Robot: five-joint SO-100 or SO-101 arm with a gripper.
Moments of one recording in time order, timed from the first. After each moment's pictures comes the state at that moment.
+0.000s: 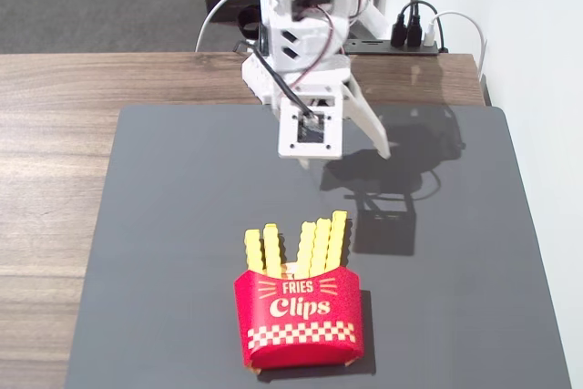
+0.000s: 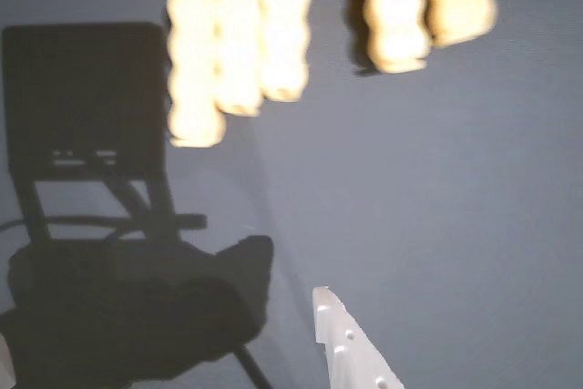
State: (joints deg) arm -8.4 139.7 150.2 58.3 -77.3
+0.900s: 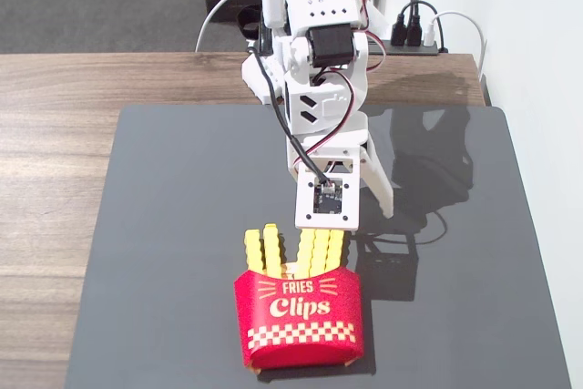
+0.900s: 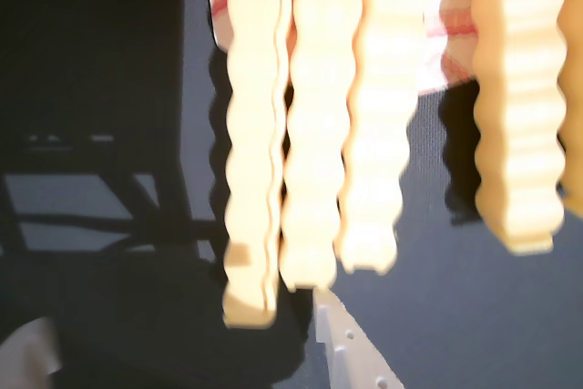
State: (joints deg) arm -9.9 106.6 134.6 44.1 -76.3
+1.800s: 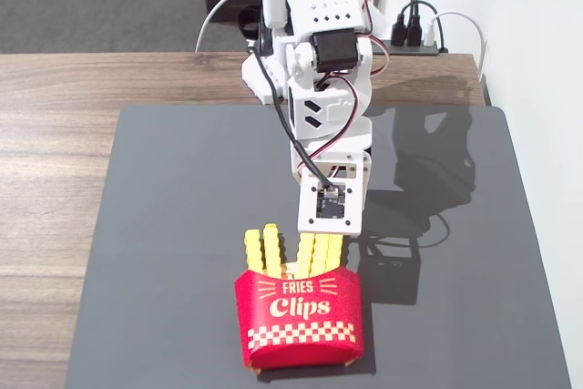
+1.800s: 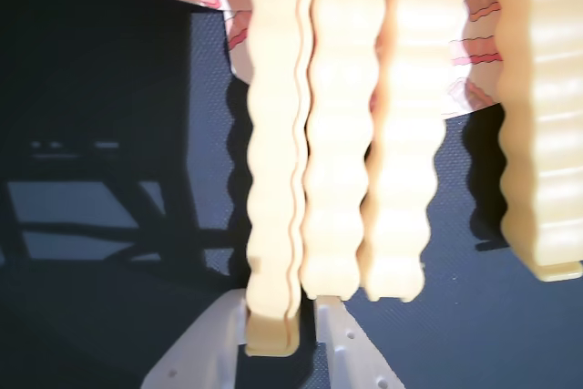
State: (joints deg) arm -11.0 104.7 133.6 42.9 -74.1
